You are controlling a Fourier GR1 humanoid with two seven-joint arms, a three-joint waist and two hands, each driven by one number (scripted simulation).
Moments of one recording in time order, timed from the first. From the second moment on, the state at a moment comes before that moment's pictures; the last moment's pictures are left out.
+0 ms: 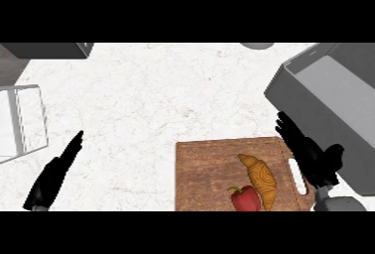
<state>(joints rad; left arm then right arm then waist) 0.05 0.47 -0.20 -1.29 0.07 0.10 -0.05 -0.05 -0.27 0.11 -1.37 -0.18 0.10 0.00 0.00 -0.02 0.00</state>
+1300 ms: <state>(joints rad) -0.09 0.29 -0.06 -1.61 0.28 0.24 0.13 0.31 -0.75 -0.04 -1.95 0.28 0.11 -0.24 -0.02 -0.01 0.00</state>
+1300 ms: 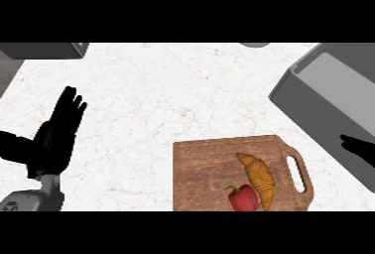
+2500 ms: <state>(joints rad) -0.08 0.22 -0.05 -1.68 0.21 0.22 0.20 0.23 -0.49 0.33 -2.32 0.48 0.38 0.43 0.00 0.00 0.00</state>
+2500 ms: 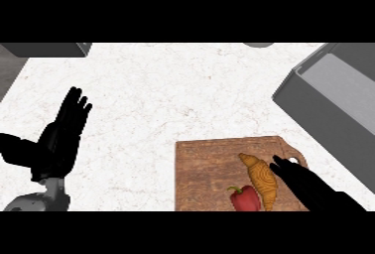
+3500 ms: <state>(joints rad) -0.11 0.17 0.02 -1.67 0.17 0.16 0.22 0.24 -0.31 0.44 -2.10 0.75 0.30 0.32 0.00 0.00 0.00</state>
